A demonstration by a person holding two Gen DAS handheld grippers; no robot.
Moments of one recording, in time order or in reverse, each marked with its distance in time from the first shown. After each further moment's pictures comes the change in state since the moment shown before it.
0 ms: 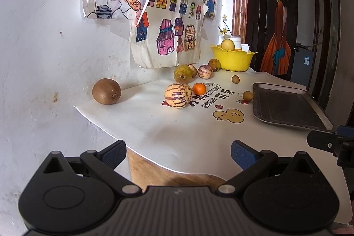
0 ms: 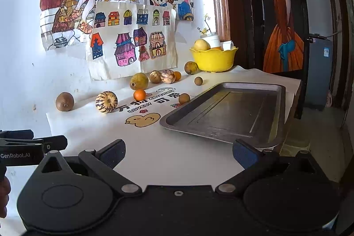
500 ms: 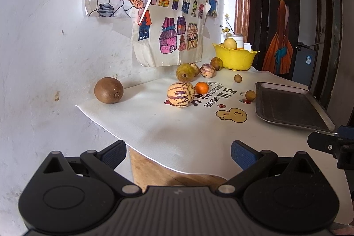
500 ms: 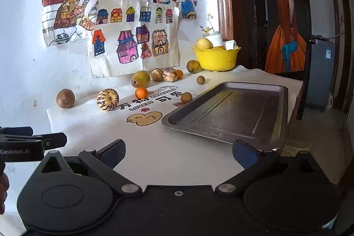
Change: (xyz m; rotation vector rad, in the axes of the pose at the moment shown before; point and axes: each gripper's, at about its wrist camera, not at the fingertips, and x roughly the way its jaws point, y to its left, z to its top) left arm 0.002 0.004 0.003 -0.010 0.012 0.007; right arm 0.004 0.004 0.000 -0.029 0.016 0.005
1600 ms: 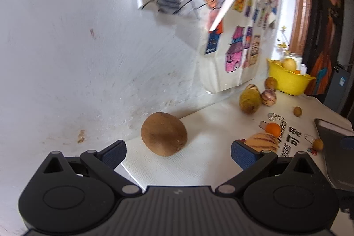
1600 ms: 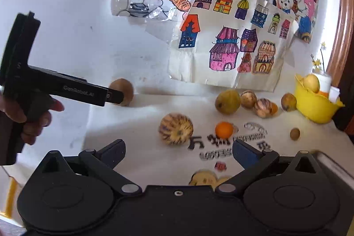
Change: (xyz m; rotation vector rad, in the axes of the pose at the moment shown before) left arm 0.099 0.102 0.078 -0.158 0.052 0.116; right arm 0.125 0.089 0.099 -0.421 0.105 0.371
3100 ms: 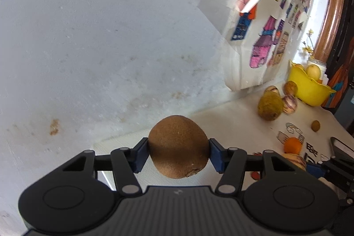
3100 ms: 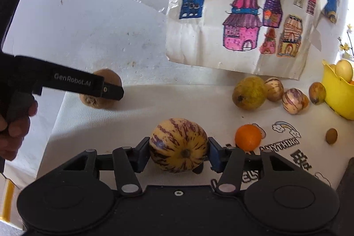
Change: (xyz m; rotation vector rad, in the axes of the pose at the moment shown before) left arm 0.054 0.002 0.006 -0.139 0.084 0.022; right arm 0.101 -0.010 0.002 0.038 0.068 0.065
